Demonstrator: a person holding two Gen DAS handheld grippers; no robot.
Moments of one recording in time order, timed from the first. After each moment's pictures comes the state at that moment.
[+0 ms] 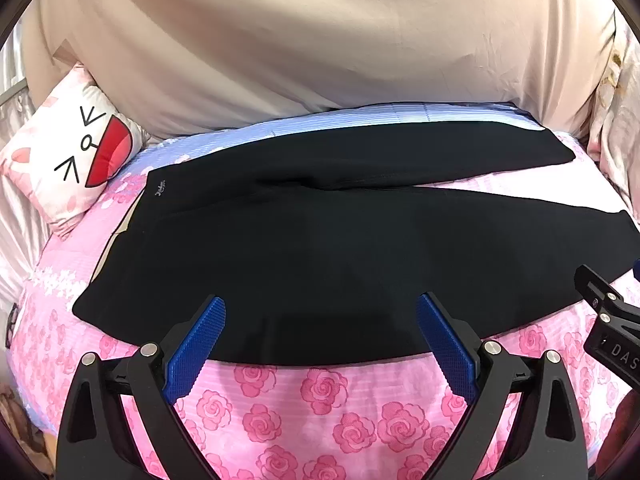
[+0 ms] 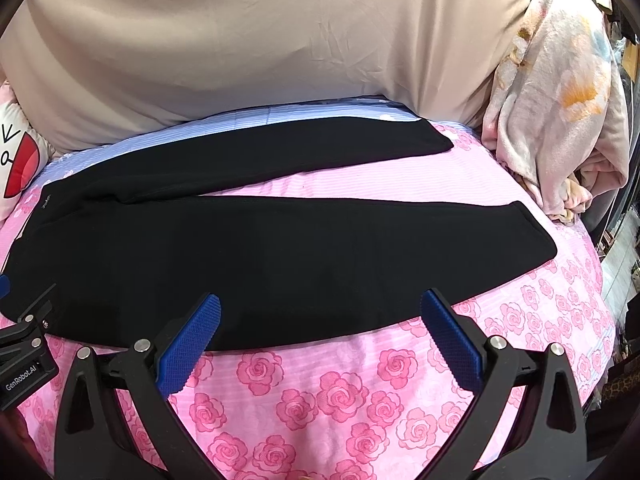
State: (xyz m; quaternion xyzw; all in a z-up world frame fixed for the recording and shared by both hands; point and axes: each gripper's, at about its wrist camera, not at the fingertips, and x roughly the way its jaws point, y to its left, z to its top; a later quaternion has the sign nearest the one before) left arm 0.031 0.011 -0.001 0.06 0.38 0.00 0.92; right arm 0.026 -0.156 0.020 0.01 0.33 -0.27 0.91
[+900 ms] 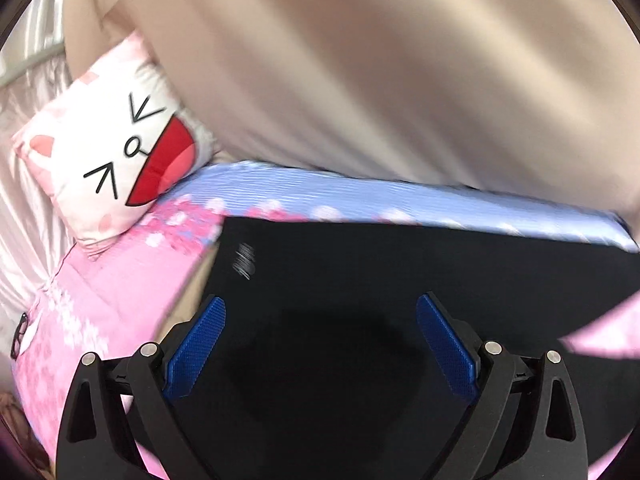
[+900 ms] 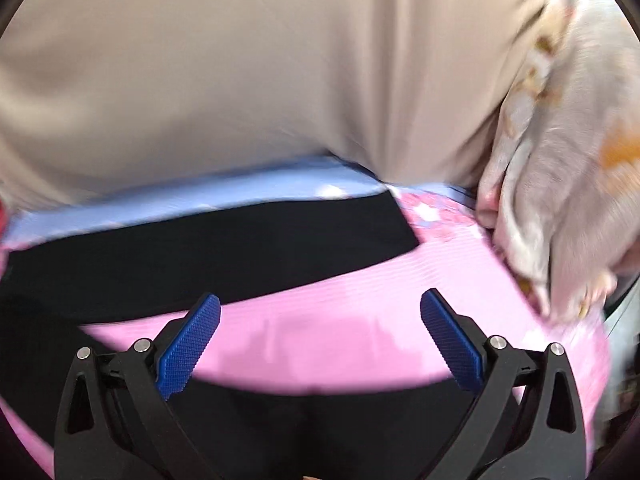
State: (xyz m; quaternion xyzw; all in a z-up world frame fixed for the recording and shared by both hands) left arm 0.212 0.177 0.040 -0.02 0.36 0.12 0.92; right arm 0.157 -0.427 0.092 -0.02 0.33 -0.28 0.90
